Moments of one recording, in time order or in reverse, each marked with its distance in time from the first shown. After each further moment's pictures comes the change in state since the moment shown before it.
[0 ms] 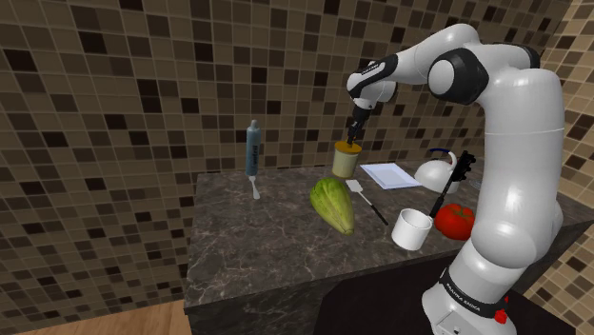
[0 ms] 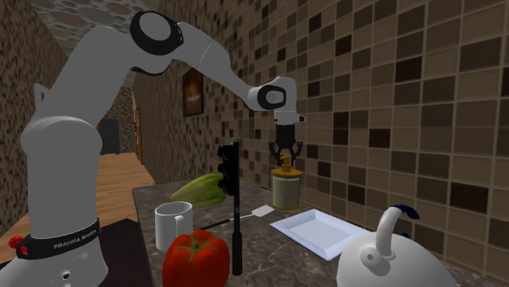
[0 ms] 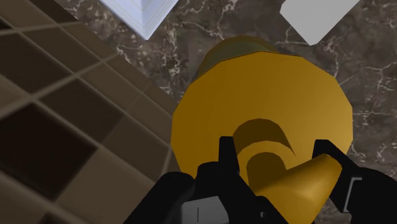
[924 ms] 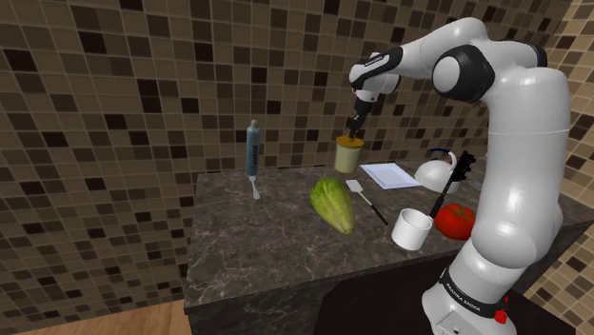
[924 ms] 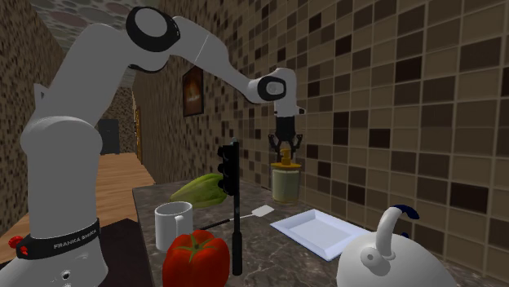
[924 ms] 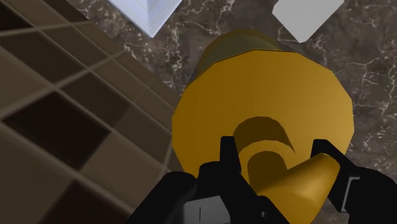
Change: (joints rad) arm 0.005 -0.031 -0.009 0.036 -0.021 -0.065 0.017
